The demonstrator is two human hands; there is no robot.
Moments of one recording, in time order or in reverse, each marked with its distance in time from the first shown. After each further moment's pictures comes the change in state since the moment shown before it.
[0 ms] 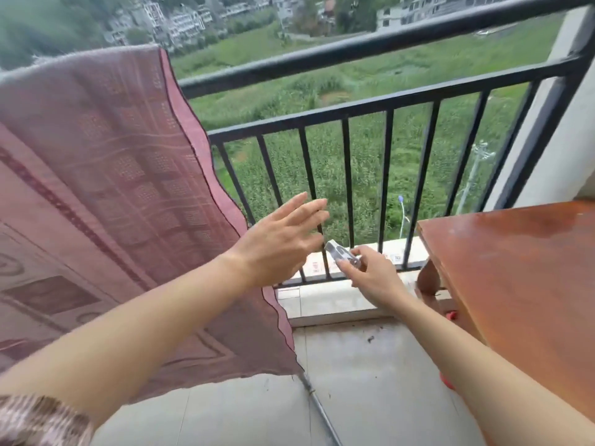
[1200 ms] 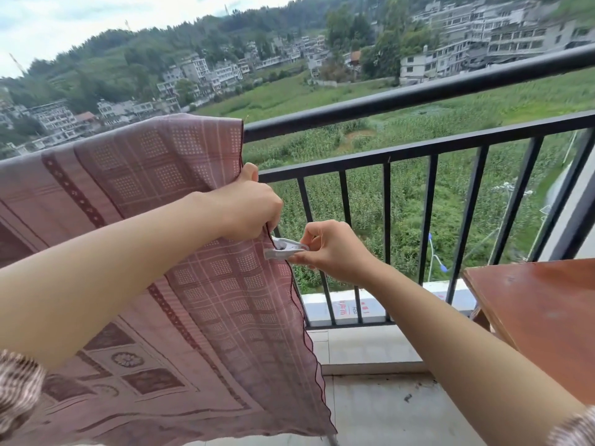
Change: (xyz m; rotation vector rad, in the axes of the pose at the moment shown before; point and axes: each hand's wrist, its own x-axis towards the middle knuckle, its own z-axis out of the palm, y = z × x) left_hand -0.021 -0.151 -0.032 0.087 -0.433 -0.240; right_hand 0.076 -0.161 0.042 -0.052 -0.172 -0.490
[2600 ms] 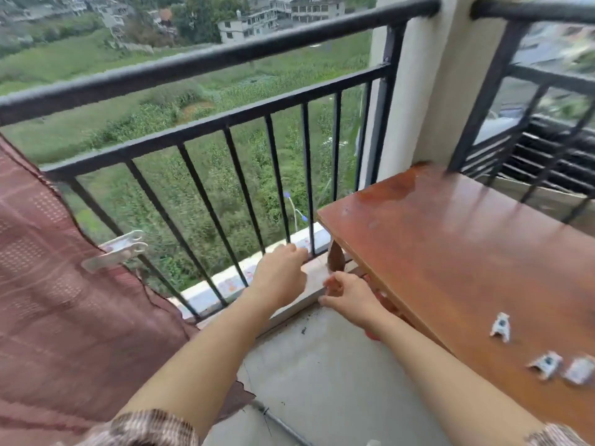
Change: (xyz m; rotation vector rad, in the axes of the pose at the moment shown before) left_hand 0.088 0.250 0.041 -0.848 0.154 0.154; right_hand -0.213 0.120 -0.015 -0.050 0.329 0.817
